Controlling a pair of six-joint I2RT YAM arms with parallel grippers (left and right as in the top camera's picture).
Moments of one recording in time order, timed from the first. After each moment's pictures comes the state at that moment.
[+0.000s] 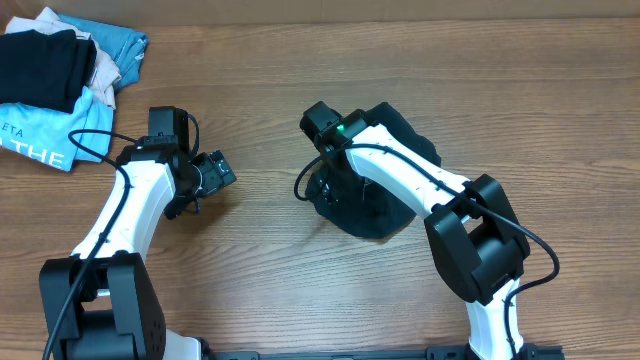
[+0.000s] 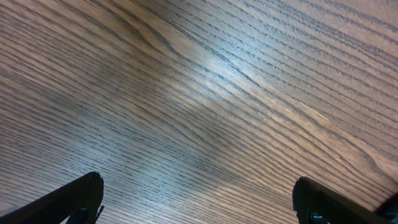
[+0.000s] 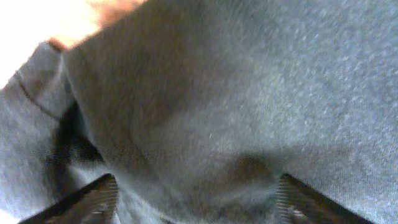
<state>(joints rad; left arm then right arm) 0.05 1.66 1.08 -0.76 0.04 -0.51 0.64 2.12 1.63 -1.06 0.18 0.26</state>
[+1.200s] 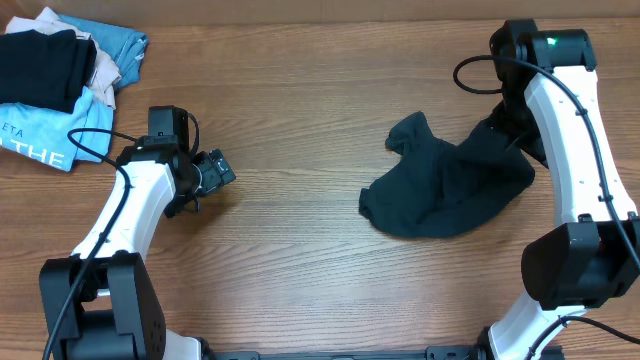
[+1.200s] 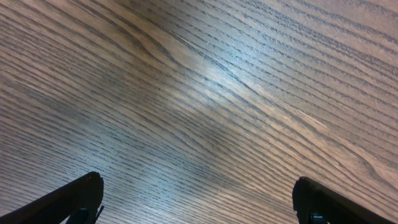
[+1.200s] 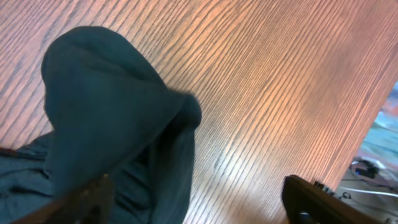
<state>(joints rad) 0.05 1.66 1.07 -0.74 0.03 -0.51 0.04 1.90 1.91 -1.64 0.46 0.94</state>
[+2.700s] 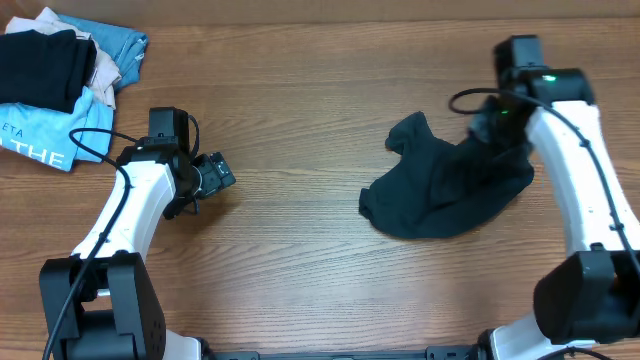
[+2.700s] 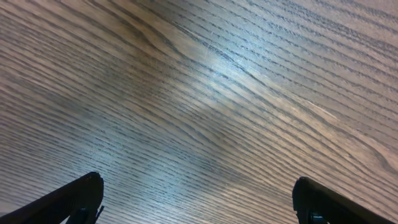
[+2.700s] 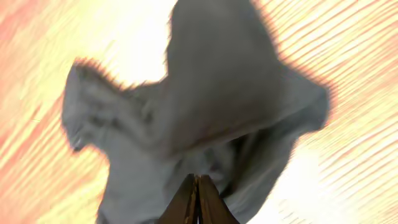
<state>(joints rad) 0.05 1.66 1.07 -0.76 0.02 -0.48 -0.02 1.74 1.60 -1.21 0.13 0.65</state>
